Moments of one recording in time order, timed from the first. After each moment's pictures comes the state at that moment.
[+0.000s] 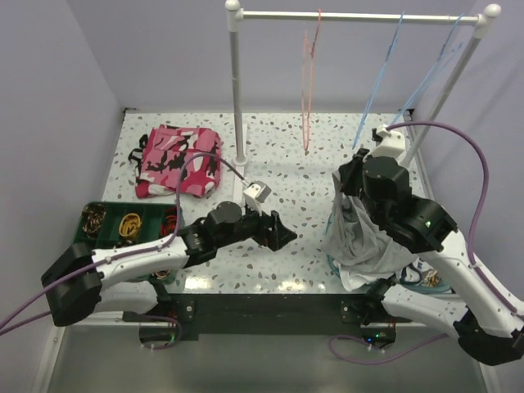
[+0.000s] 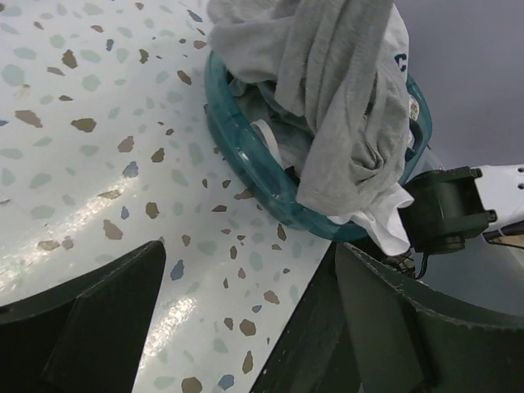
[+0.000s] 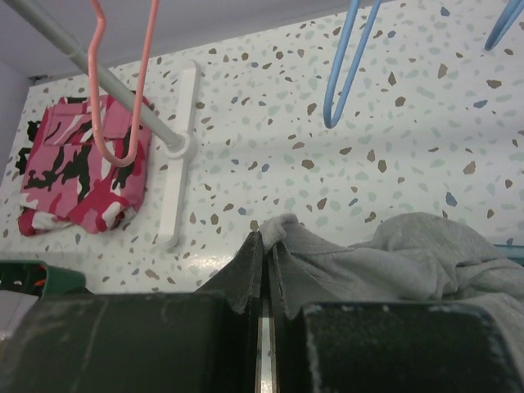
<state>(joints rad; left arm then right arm) -0.99 1.19 0.63 0.29 0.08 -0.58 0.75 0.93 1.28 -0.74 0.61 0.56</state>
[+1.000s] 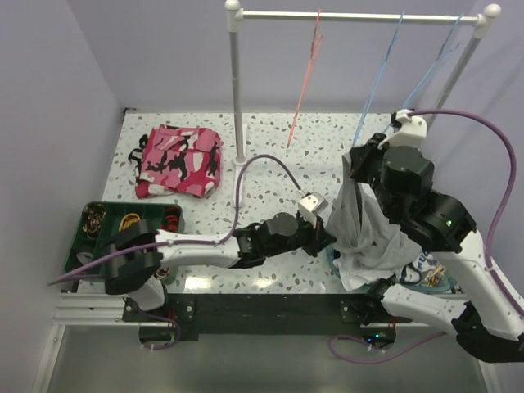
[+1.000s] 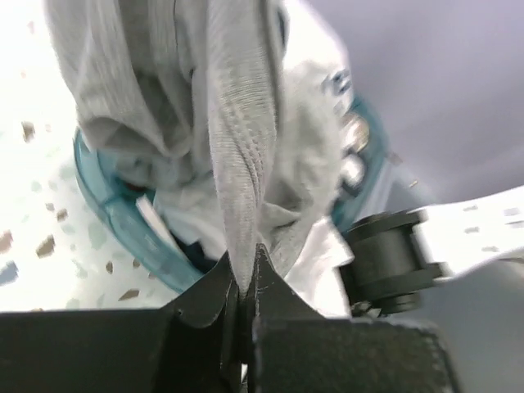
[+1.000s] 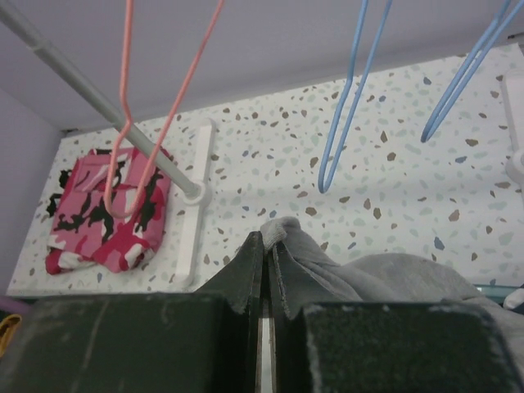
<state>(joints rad) -1.24 1.63 0.95 0.45 -0.09 -0.53 0.75 0.97 1.45 -0.75 0.66 0.48</state>
